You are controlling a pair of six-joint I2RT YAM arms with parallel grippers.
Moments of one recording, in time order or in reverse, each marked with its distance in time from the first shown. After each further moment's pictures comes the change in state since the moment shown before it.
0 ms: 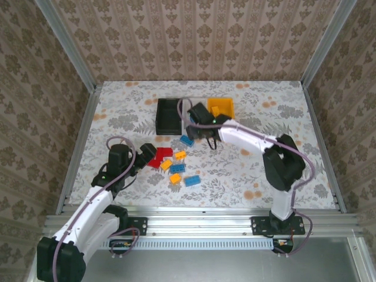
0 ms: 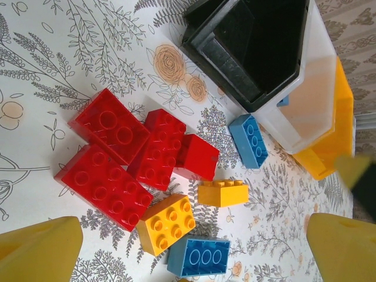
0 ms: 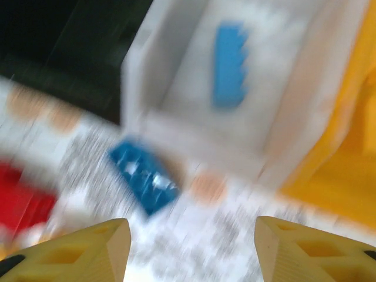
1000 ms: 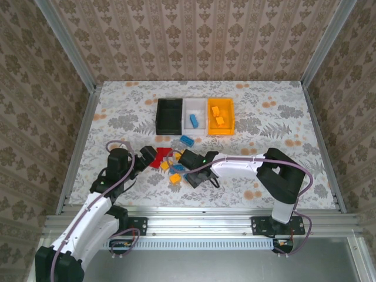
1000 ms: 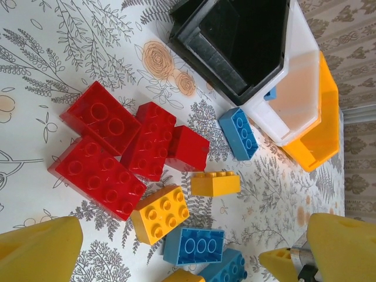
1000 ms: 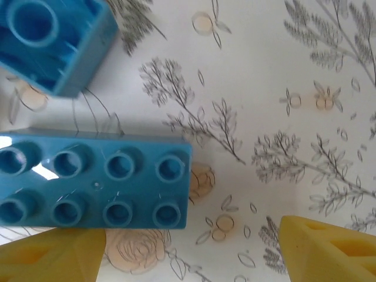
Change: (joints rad) left arm -0.028 -0.098 -0.037 -0.012 -0.013 0.000; right arm 0.259 -0.016 -0.292 -0.029 0.065 -0.034
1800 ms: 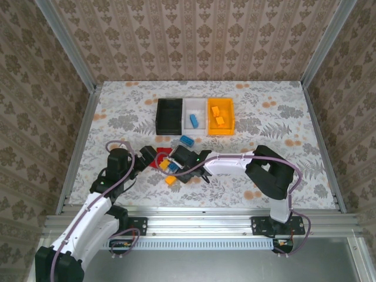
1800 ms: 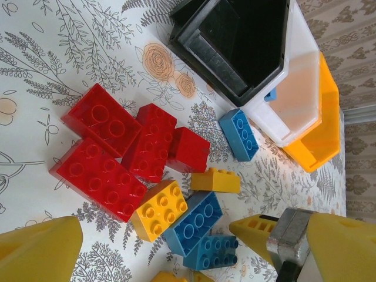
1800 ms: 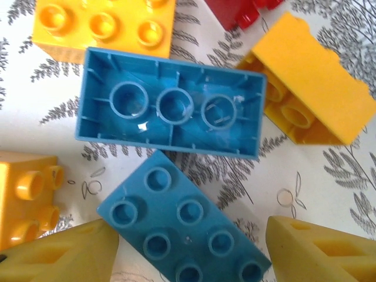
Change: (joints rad) left arm 0.000 0.000 0.000 0.001 -0.003 0.008; right arm -0.006 0.106 0.076 0.227 -0.086 -0.284
